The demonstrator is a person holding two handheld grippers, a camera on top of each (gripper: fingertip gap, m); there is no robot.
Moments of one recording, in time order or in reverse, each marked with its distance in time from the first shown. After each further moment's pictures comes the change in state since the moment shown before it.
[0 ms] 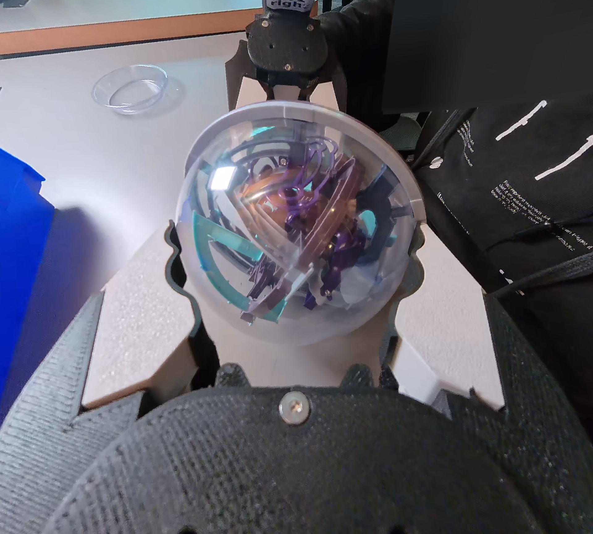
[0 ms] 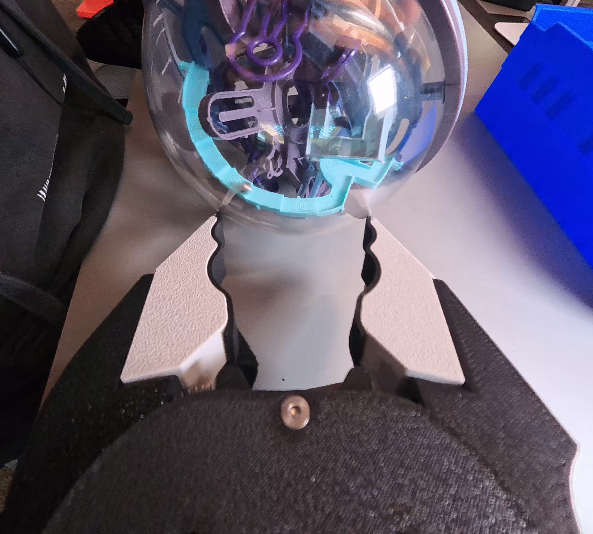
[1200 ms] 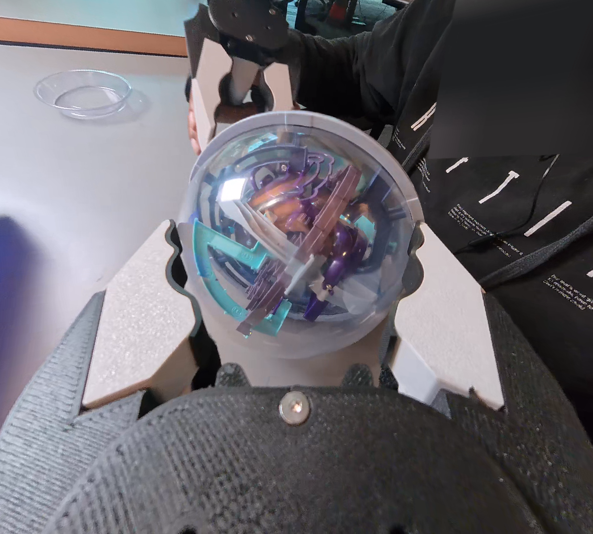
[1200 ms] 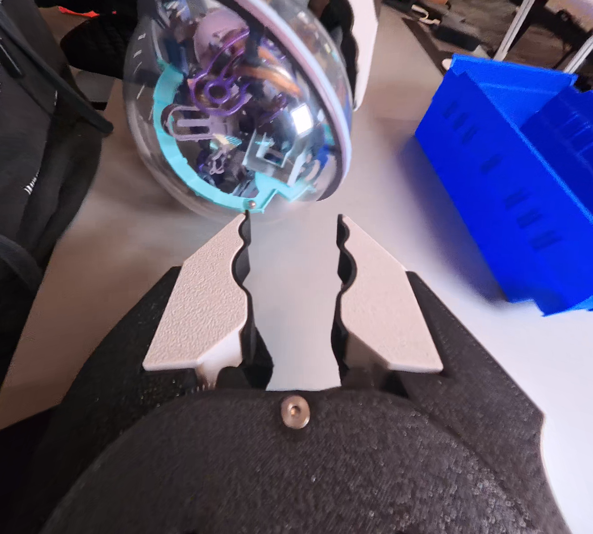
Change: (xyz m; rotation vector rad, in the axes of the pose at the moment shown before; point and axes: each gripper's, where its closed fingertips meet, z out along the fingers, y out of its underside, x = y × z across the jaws) left arm -0.008 -0.003 -0.003 0.119 0.192 -0.126; right arm 0.038 -0.017 -0.037 0.026 0.040 -0.063
